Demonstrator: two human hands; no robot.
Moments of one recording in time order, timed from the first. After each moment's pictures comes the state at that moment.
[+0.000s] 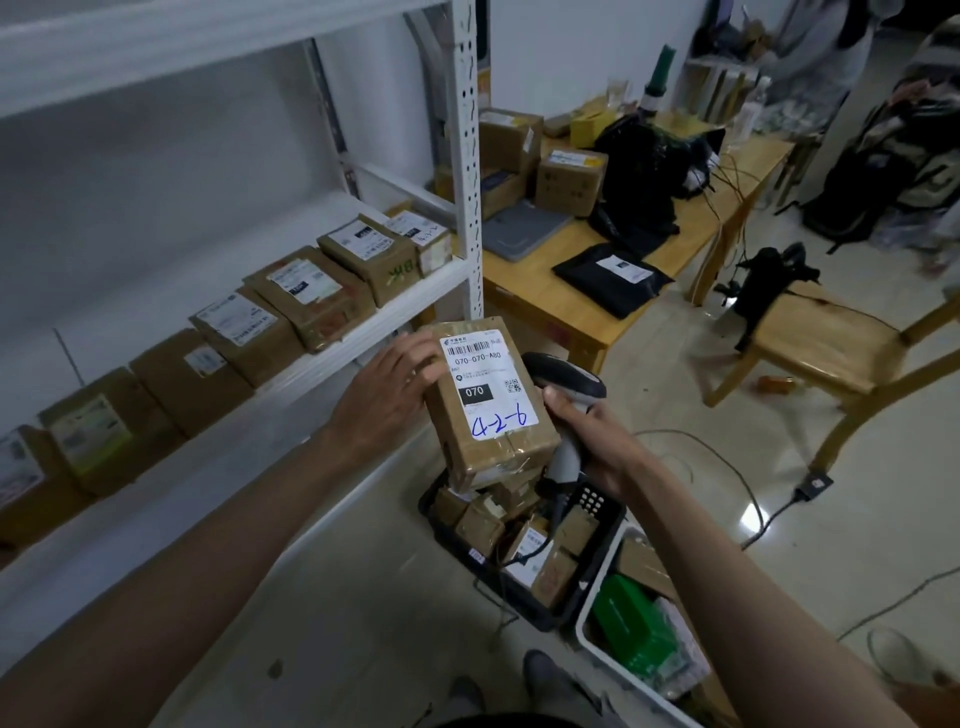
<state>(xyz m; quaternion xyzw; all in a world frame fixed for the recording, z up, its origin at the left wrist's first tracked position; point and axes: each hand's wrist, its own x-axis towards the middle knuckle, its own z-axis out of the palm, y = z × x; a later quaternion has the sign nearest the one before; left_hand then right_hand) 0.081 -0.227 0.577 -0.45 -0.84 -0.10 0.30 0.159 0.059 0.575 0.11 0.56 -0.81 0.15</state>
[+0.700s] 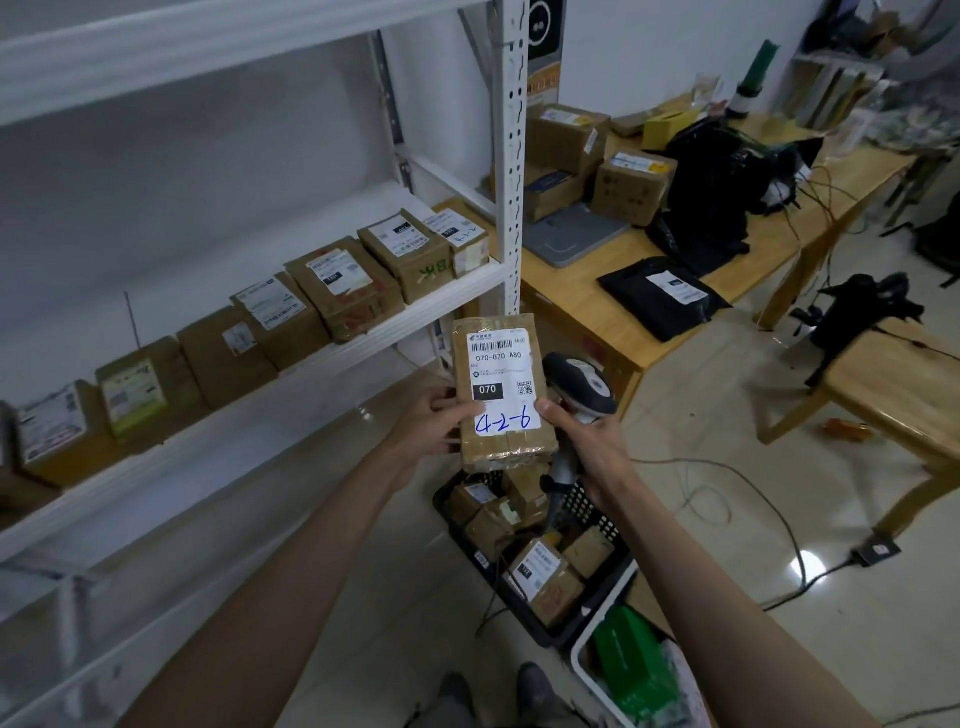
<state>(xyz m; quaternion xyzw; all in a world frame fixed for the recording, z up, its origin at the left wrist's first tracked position) 0.106 -0.147 0.582 0.16 -0.74 -0.62 -0.19 0.117 0.074 0.561 0.10 0.58 -0.80 0.12</state>
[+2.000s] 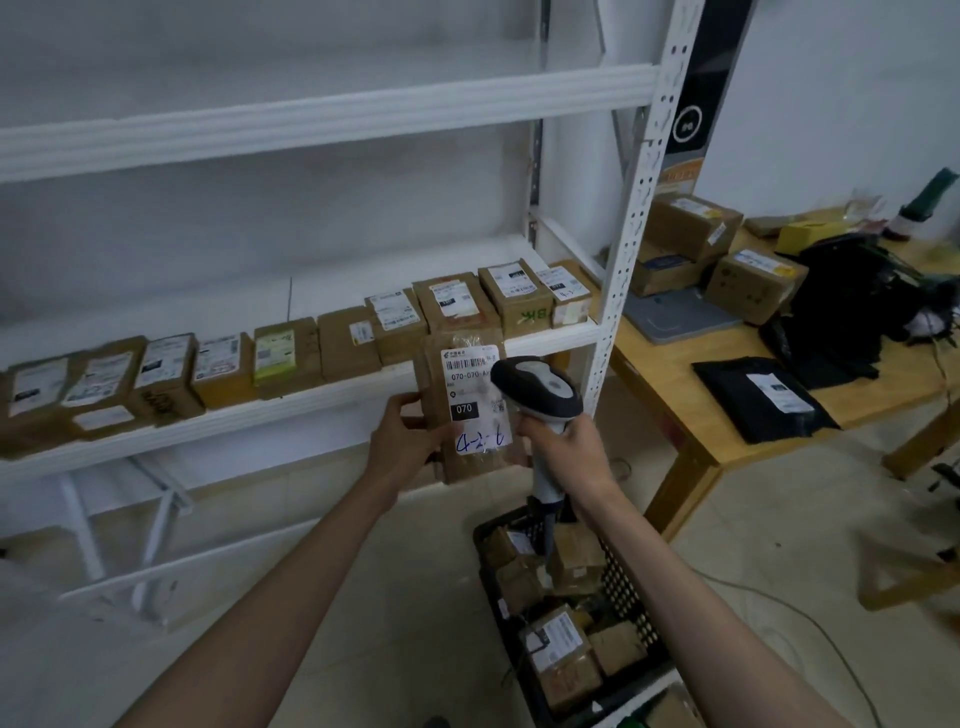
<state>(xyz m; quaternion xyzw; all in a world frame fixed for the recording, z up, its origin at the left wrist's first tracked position) 0.180 -0.195 0.603 0.29 -0.72 -0.62 0.12 0.130 0.015 0.636 -0.13 0.70 -0.69 0.14</state>
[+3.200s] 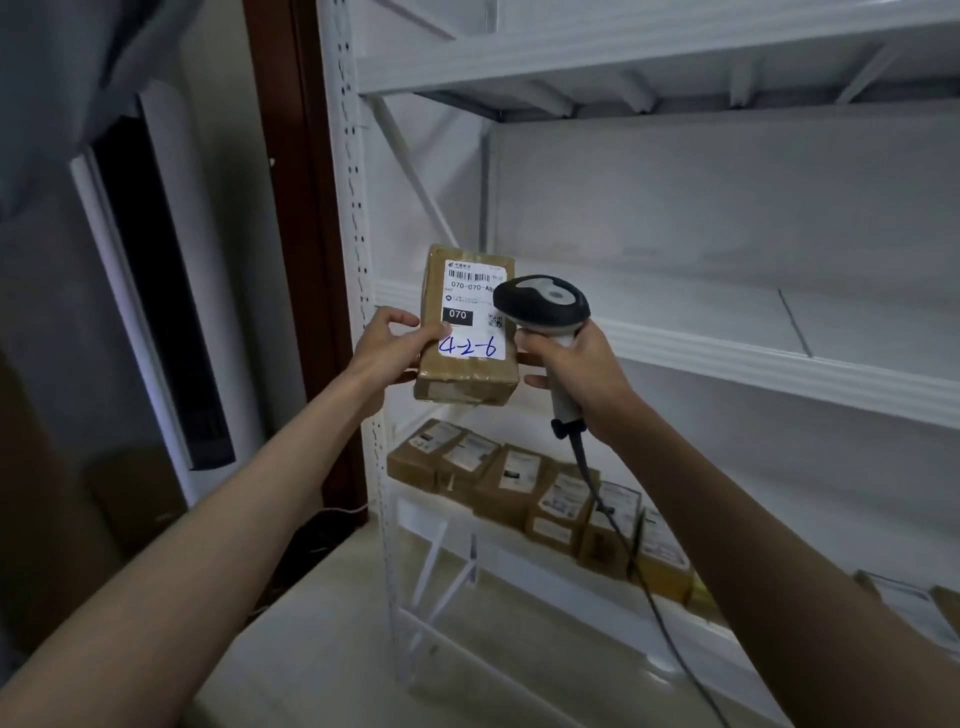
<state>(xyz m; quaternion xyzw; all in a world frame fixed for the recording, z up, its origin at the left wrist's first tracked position) 0.535 -0.663 0.875 0.44 -0.62 -0.46 0.47 0.333 -0.551 0.882 -0.51 0.52 -0.61 0.30</state>
